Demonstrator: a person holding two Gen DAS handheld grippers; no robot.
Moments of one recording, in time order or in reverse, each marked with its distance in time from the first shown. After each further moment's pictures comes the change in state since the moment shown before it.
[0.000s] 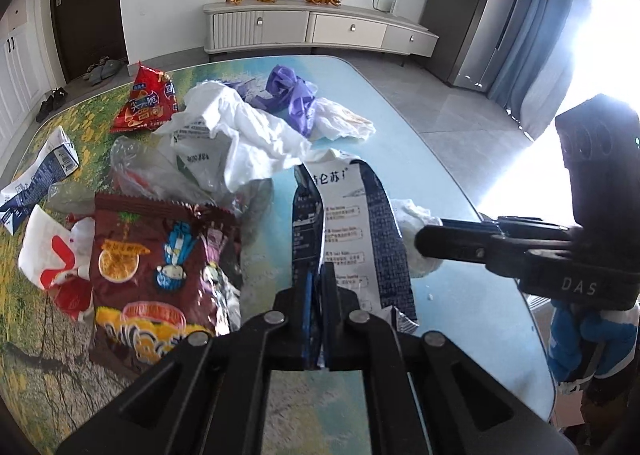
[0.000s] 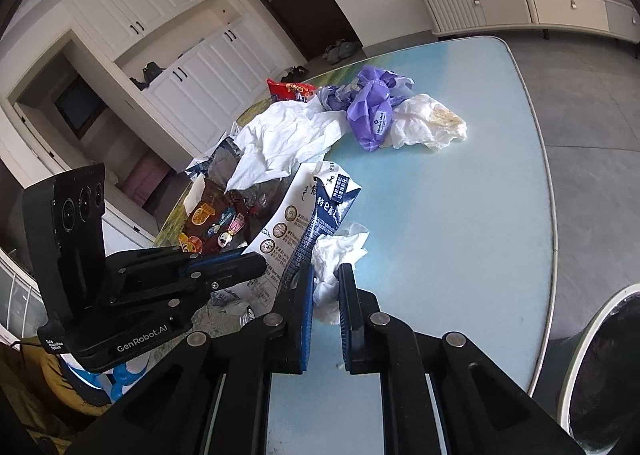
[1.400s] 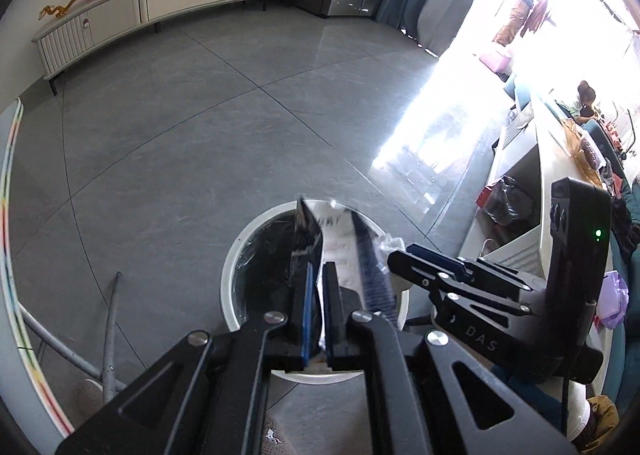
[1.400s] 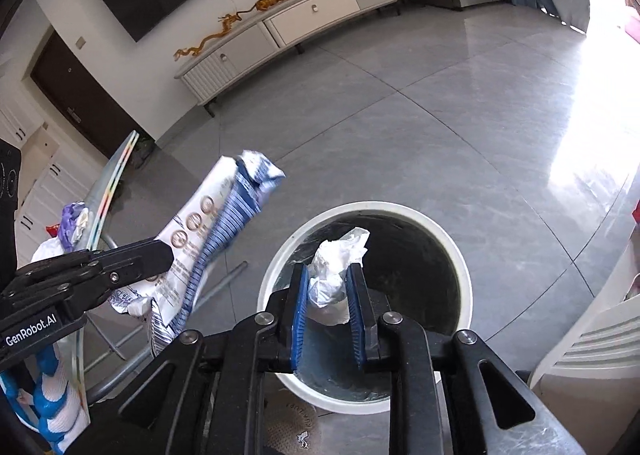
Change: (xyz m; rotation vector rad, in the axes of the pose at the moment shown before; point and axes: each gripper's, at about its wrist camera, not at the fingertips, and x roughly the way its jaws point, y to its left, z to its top) left arm 0.187 -0.312 0.083 0.289 0.213 -0.279; right arm -0.173 -0.267 -0.114 0.503 -0.226 -0.536
